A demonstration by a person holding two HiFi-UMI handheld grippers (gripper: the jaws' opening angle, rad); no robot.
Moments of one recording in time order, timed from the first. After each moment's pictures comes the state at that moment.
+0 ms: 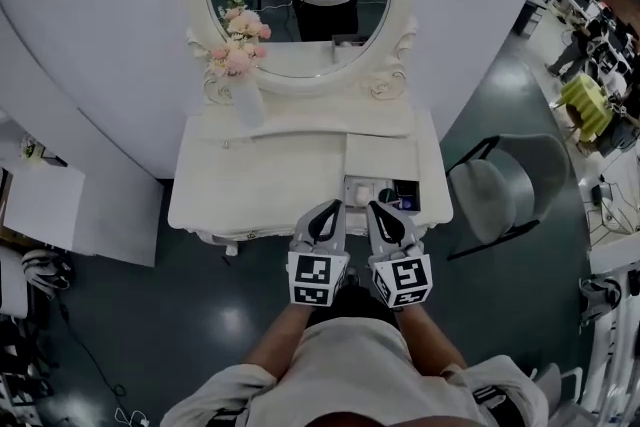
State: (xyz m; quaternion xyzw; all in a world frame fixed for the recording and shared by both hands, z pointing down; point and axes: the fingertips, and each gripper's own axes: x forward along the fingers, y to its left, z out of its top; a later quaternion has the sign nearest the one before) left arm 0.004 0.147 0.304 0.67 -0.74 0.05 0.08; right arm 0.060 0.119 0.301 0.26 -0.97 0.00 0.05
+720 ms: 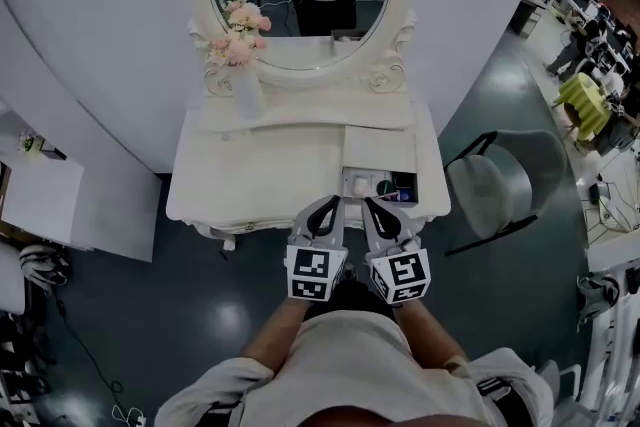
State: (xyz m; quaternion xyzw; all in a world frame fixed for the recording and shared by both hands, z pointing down) left arm 0.012 0.162 0.311 0.67 -0.73 0.06 0.09; right arm 0.061 0.140 0.306 0.24 -0.97 0.00 0.06
